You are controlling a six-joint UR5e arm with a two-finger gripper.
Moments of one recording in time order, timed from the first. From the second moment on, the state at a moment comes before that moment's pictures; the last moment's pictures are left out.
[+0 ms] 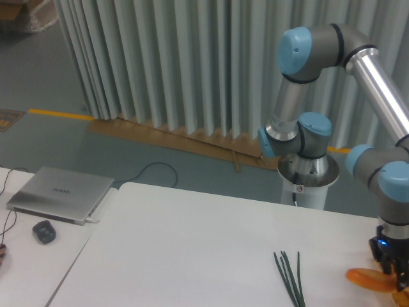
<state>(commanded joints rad) 2.55 -1.86 -1.58 -1.08 1.69 1.28</state>
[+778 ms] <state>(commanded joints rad) 2.30 -1.86 -1.56 -1.09 1.68 0.94</state>
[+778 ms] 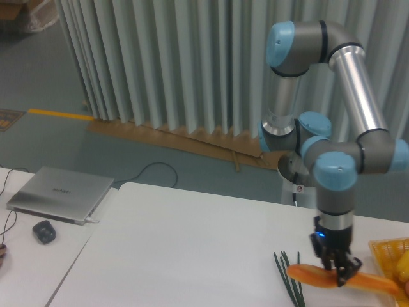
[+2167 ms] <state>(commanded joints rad) 2.04 -1.92 -1.57 -1.09 1.73 0.64</state>
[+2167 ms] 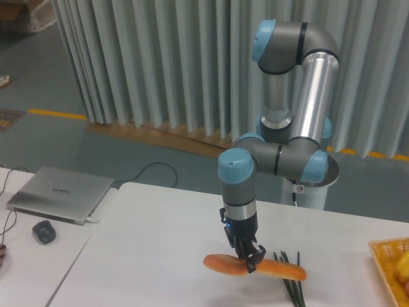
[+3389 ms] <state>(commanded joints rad) 2.18 -1.81 -1.58 -1.10 1.71 0.87</state>
